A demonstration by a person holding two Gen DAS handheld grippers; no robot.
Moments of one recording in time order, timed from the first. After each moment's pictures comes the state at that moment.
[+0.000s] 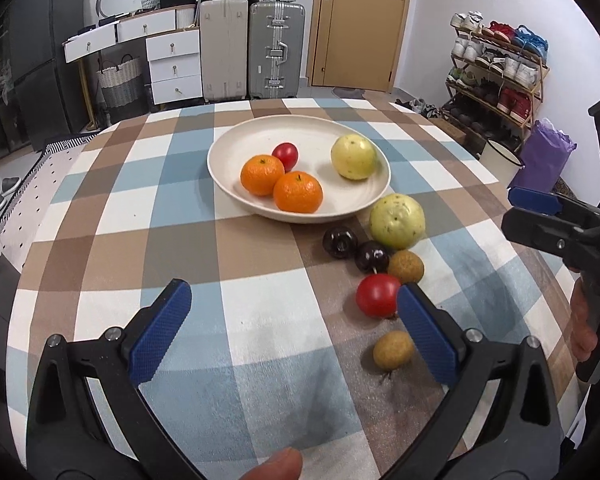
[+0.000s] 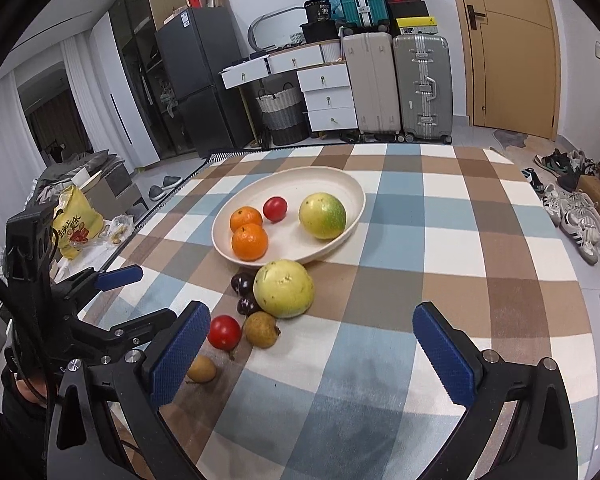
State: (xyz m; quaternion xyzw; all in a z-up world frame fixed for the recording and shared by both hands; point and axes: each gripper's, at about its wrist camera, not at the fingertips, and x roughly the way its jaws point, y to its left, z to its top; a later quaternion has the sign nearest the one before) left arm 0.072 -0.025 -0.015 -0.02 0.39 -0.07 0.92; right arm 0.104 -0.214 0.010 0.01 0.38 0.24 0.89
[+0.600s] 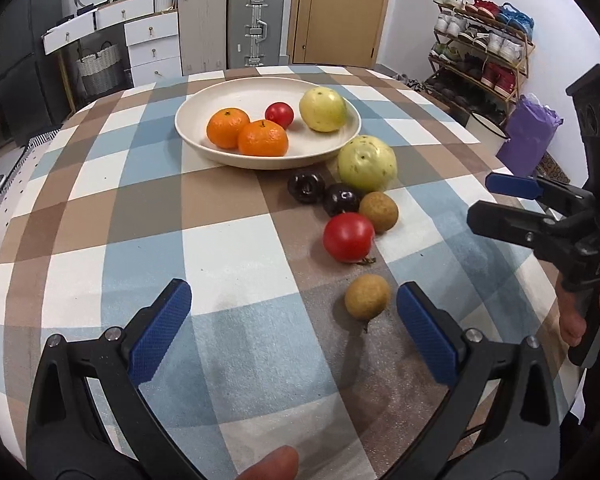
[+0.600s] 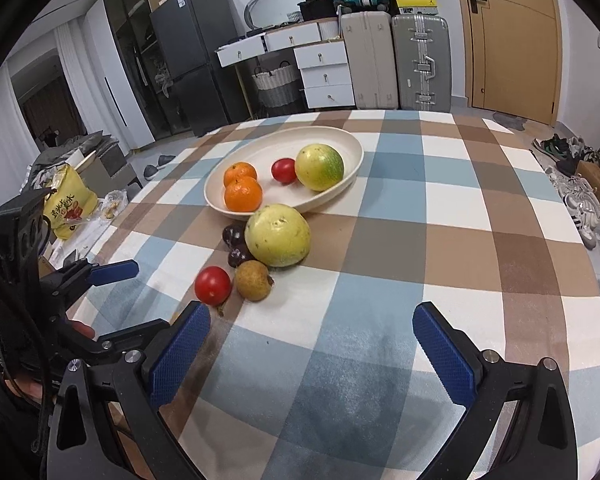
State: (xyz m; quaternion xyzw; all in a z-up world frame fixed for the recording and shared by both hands) left arm 0.057 -0.042 -0.039 -0.01 0.42 -0.11 0.90; right arm 0.093 -0.212 -0.022 0.00 0.41 0.23 0.88
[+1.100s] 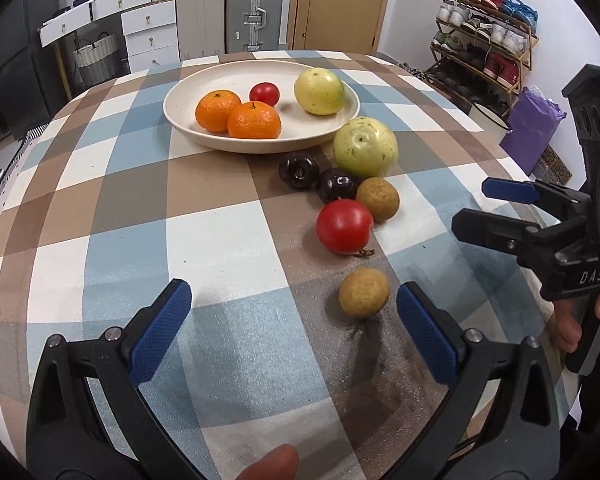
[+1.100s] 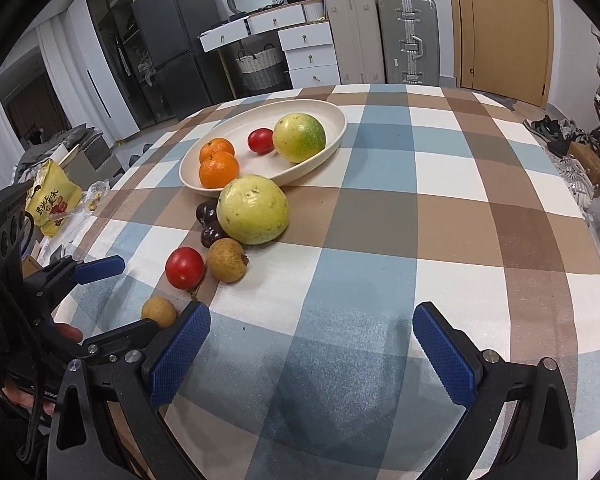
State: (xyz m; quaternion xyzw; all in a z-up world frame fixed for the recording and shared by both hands) left arm 0.066 -0.051 -0.051 -0.01 0.44 -0.10 0.89; right arm 0.102 -0.213 -0.044 0.00 0.44 0.20 0.87
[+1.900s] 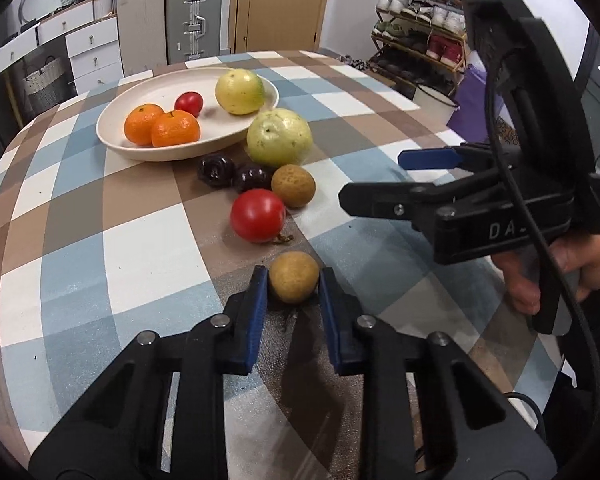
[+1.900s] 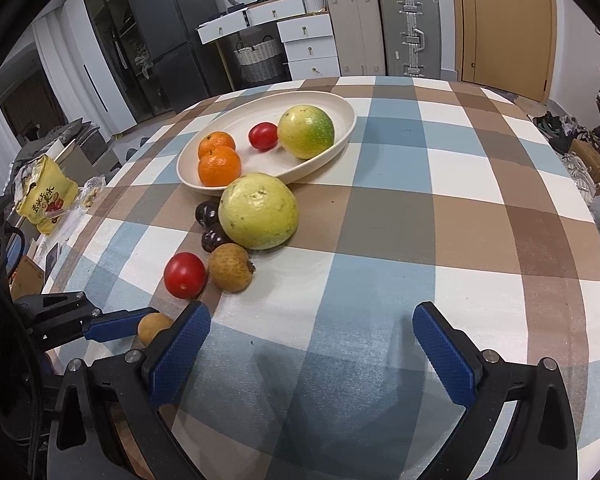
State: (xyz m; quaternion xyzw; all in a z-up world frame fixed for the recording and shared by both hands) left arm 0.049 -0.079 -0.047 0.01 0.42 -0.20 0.88; right arm 0.114 -0.196 -0.048 -0.01 0.46 0.20 0.87
